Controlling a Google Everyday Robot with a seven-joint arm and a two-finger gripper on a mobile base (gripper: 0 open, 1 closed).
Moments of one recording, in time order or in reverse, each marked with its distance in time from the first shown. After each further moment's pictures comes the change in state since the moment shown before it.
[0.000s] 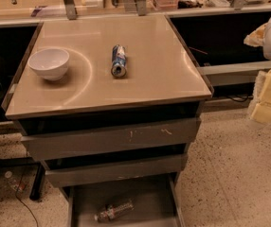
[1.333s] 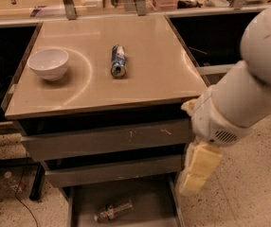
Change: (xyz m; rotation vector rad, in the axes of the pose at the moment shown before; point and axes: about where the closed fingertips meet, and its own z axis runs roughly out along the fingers) arm -0.065 0.110 0.111 -0.190 -0.148 -0.049
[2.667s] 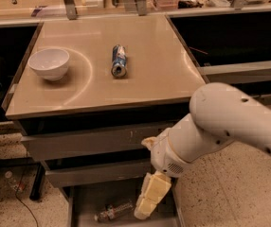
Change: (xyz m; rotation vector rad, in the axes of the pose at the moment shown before) arm -0.046 0.041 0.131 -0.219 -0.236 0.029
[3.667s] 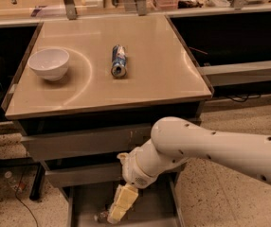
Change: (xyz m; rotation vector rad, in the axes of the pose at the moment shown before) arm -0.007 -0.025 0.123 -0.036 -0.074 -0.031
